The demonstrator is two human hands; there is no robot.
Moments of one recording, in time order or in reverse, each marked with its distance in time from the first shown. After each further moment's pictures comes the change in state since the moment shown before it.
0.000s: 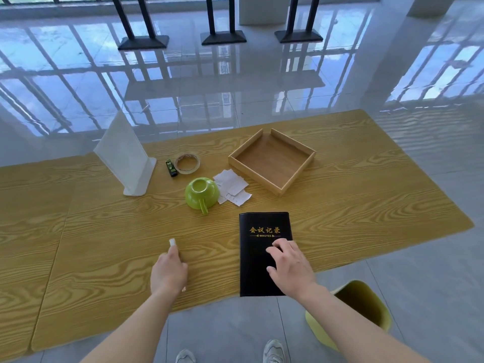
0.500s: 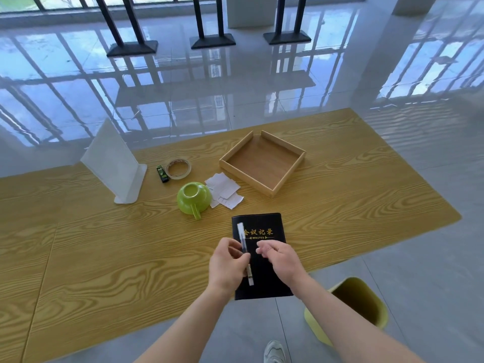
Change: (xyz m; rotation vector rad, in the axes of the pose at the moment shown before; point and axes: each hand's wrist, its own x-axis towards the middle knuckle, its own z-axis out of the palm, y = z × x) left_hand -0.067 0.122 0.015 -0.761 -0.196 0.160; right_hand 0.007 -0.016 -0.030 0.952 -0.062 0.364
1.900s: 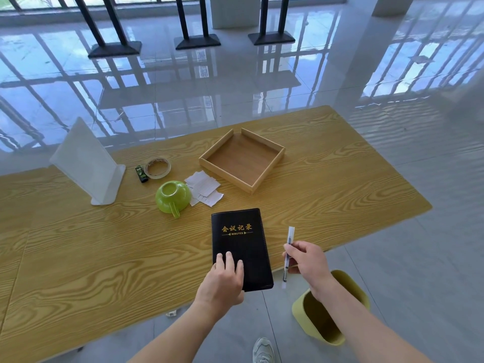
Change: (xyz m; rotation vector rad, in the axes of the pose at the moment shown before) left_hand -0.026 -0.034 0.034 1.531 -0.332 0.649; right_hand -0.027 0.046 -0.083 0.176 0.283 0.166
